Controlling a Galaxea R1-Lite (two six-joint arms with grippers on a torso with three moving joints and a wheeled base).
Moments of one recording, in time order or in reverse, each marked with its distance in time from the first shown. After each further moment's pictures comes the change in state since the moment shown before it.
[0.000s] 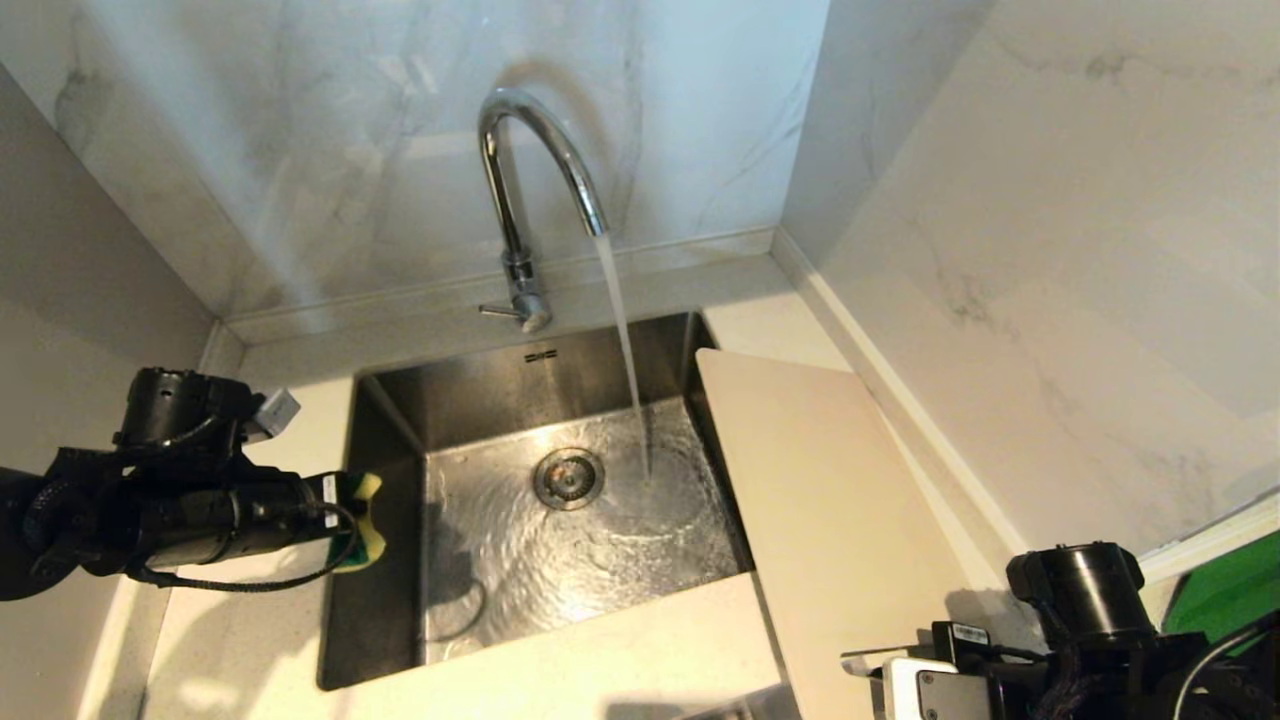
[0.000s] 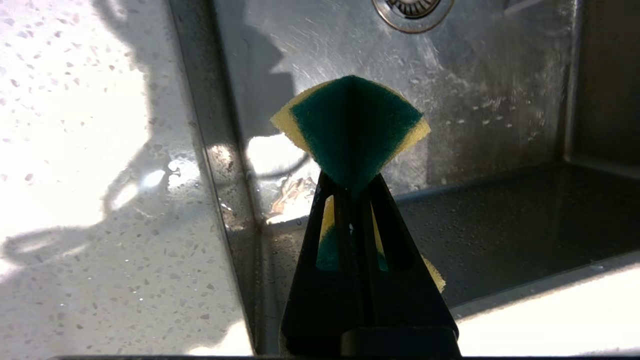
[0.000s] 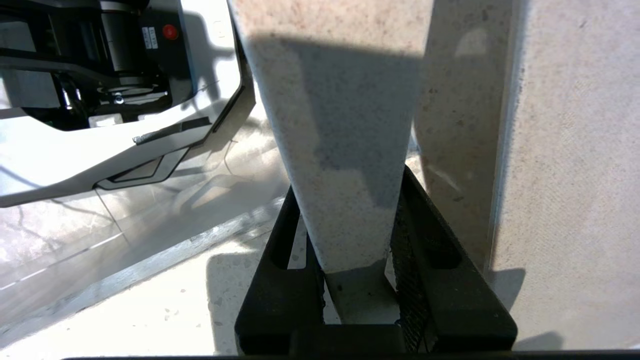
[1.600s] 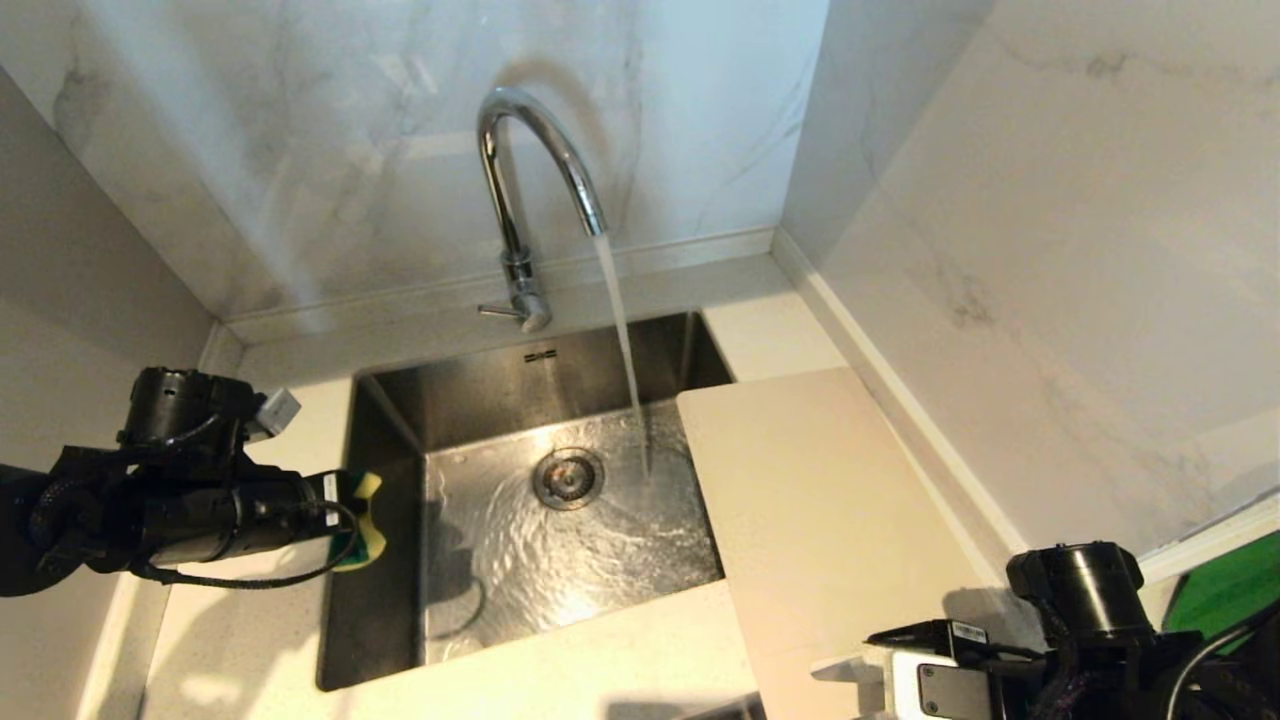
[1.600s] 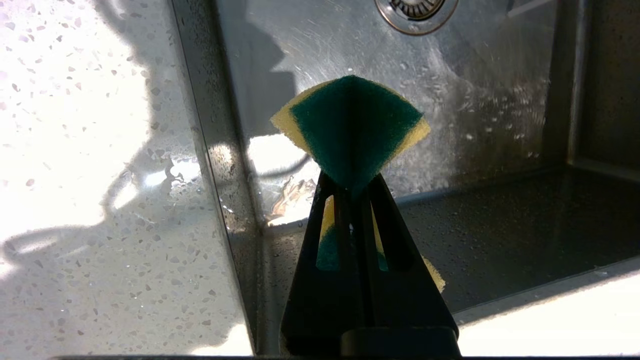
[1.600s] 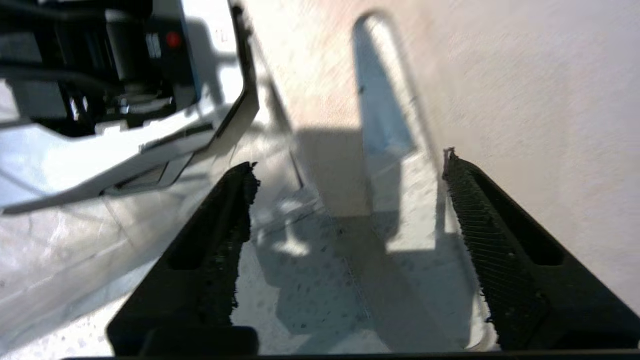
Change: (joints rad) left arm 0.006 0.010 -0.008 0.000 -0.001 0.000; right arm 0.000 0.014 -0.003 -0.027 0.034 0.015
